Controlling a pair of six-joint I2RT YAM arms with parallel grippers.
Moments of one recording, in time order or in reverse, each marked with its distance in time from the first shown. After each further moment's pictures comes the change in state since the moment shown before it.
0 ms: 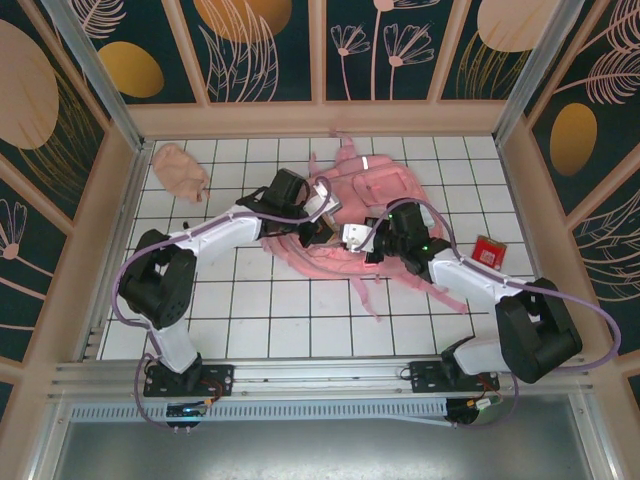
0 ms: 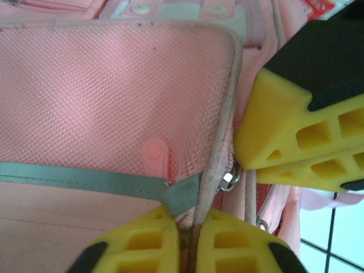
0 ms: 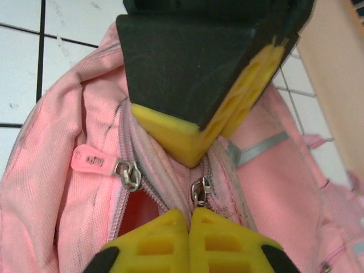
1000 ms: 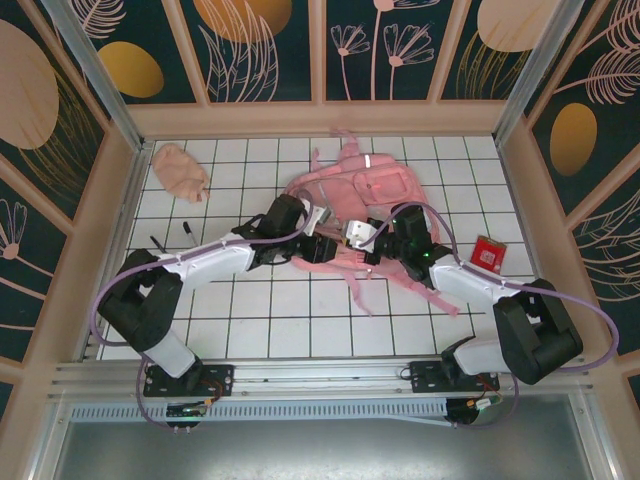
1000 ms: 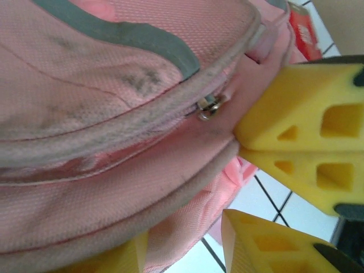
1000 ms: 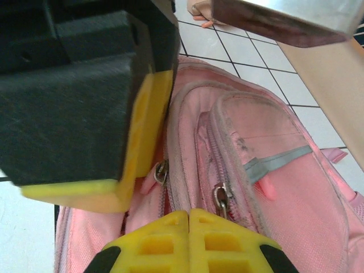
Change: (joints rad) left arm -0.090 -0.145 -0.245 0.200 -0.172 -0.616; right arm -0.008 -0.005 -0.062 0.149 -0.106 0.200
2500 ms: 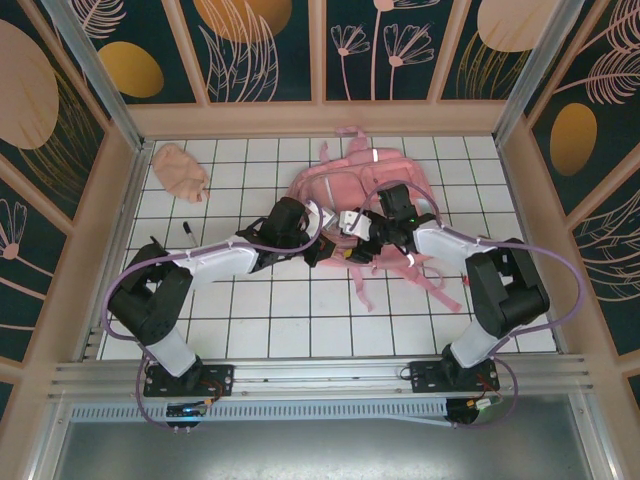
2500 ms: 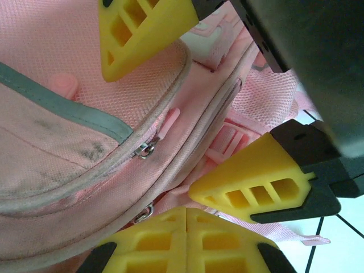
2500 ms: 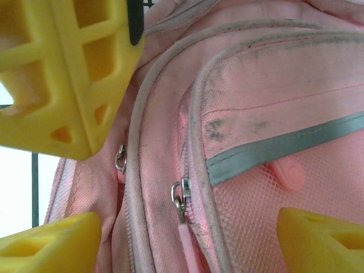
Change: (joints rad) left arm 0.000 0.042 -0.052 0.165 0.025 0.266; right arm -0.057 0.282 0.294 -0.397 0.024 -0.150
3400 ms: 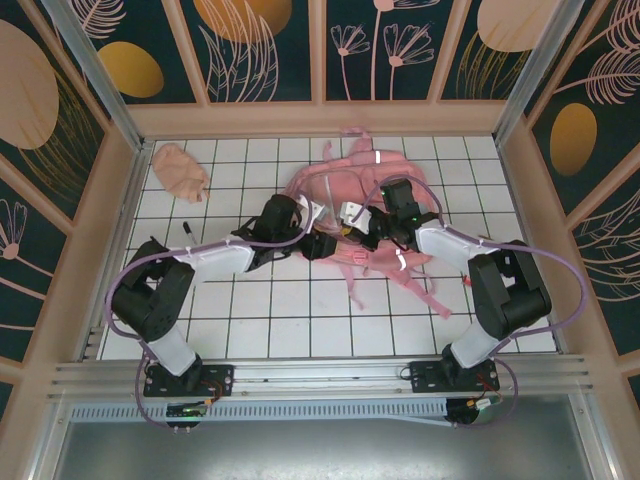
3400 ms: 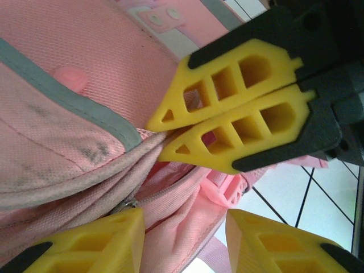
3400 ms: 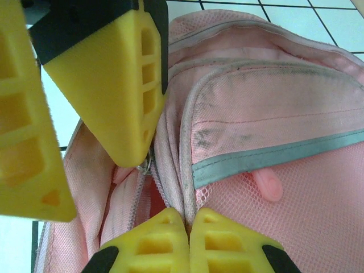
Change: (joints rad) left arm 0.056 0.027 -0.017 0.109 0.076 -0.181; right arm -0.015 -0.016 0.003 0.085 -0.098 0.088
